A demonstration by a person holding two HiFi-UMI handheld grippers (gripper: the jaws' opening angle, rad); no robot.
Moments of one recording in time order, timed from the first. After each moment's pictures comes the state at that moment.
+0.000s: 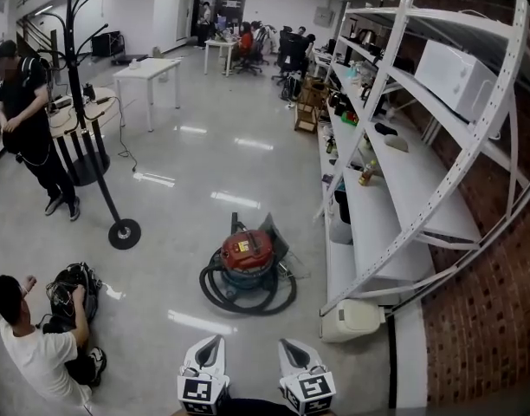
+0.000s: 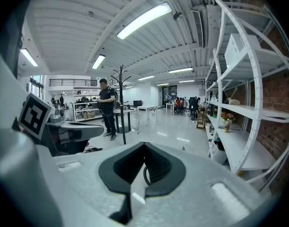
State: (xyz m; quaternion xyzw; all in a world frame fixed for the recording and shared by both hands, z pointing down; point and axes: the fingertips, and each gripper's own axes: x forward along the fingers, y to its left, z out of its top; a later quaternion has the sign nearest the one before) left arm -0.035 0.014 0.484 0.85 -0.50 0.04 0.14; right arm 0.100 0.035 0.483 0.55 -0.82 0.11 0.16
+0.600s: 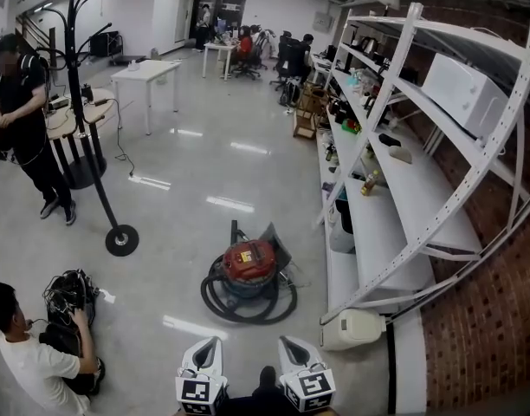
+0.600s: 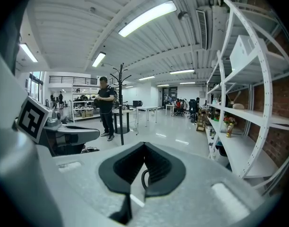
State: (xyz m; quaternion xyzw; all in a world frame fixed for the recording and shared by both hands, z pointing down) left arm -0.064 -0.011 0.490 0.85 -0.51 0.04 0.13; right arm 0.080 0.003 0.475 0.55 -0.81 0.10 0.16
